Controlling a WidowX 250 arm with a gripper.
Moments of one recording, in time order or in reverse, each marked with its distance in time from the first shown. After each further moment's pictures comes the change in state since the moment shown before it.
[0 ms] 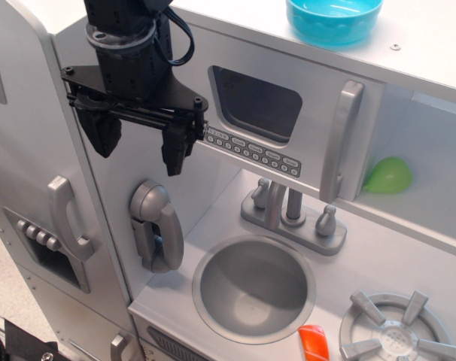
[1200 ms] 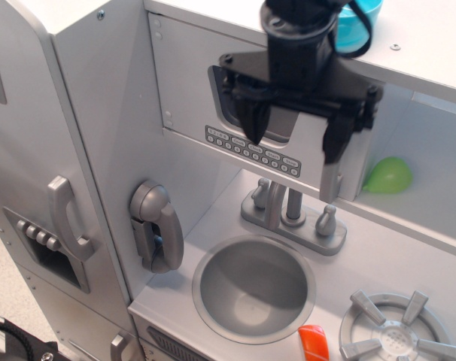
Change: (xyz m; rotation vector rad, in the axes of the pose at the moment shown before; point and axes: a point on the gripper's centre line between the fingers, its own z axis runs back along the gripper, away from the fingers) arm 0.036 -0.104 0.020 -0.104 -0.134 -0.059
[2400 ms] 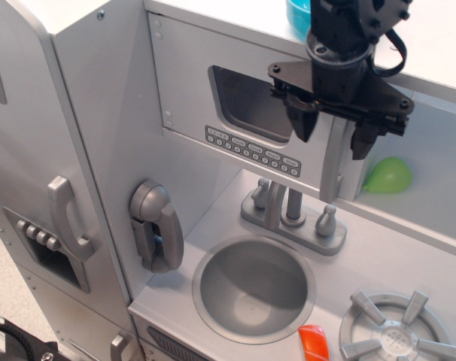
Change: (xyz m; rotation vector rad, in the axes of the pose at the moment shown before) arm 0.024 -0.030 -0.035 -0.036 -0.110 -0.130
